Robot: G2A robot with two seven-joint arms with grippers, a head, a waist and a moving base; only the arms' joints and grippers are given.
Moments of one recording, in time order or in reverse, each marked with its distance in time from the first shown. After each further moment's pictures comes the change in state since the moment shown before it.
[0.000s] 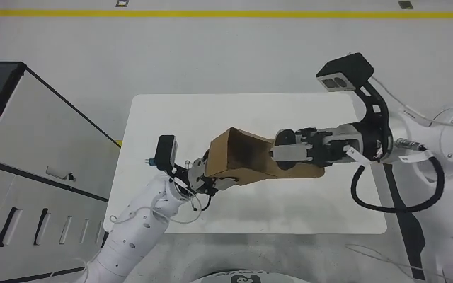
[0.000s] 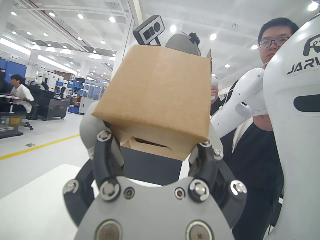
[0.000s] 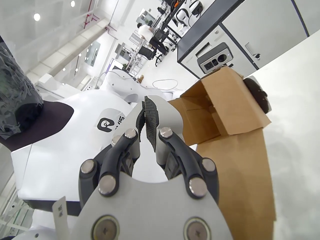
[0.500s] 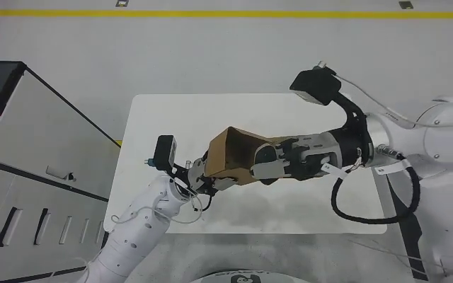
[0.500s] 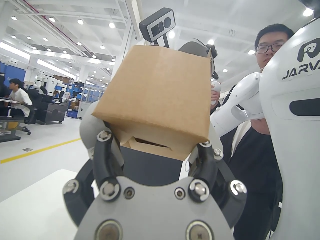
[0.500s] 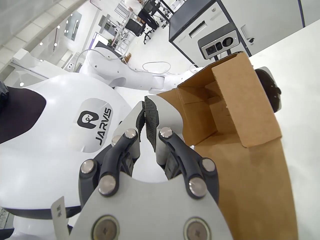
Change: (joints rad) left arm -0.004 -0.004 0.010 0.001 0.012 0.000 0.031; right arm 0.114 -0.006 -0.114 -0.018 -0.113 0.030 0.045
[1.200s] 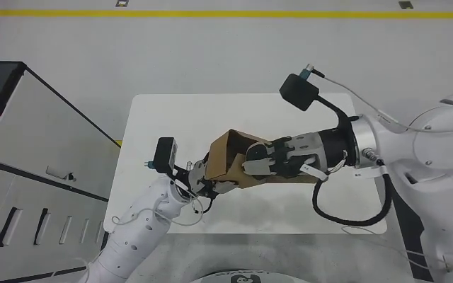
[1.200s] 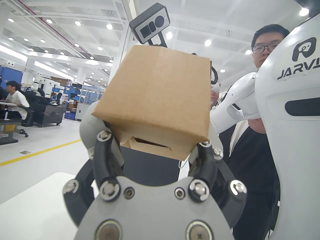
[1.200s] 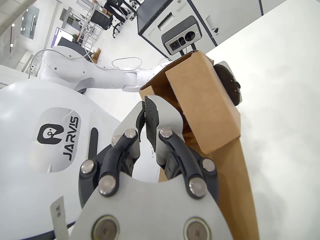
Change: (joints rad) left arm 0.007 0.001 0.007 -0.018 0.018 0.000 0.012; right arm 0.051 0.011 -0.038 -0.048 -0.172 0.093 0.006
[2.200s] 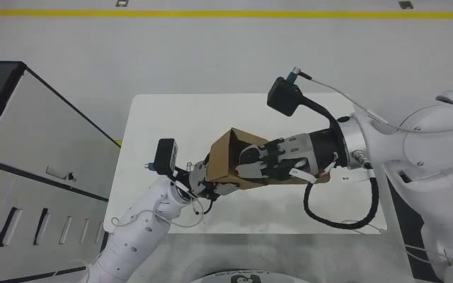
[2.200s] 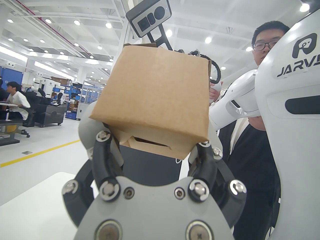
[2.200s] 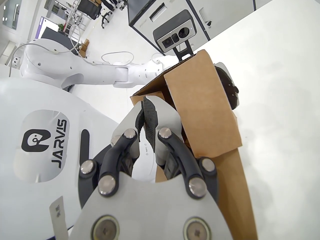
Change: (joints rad) left arm 0.011 -0.005 -0.007 -0.017 0.010 0.000 -0.014; right arm 0.074 0.002 -0.075 0.000 -0.045 0.026 0.013
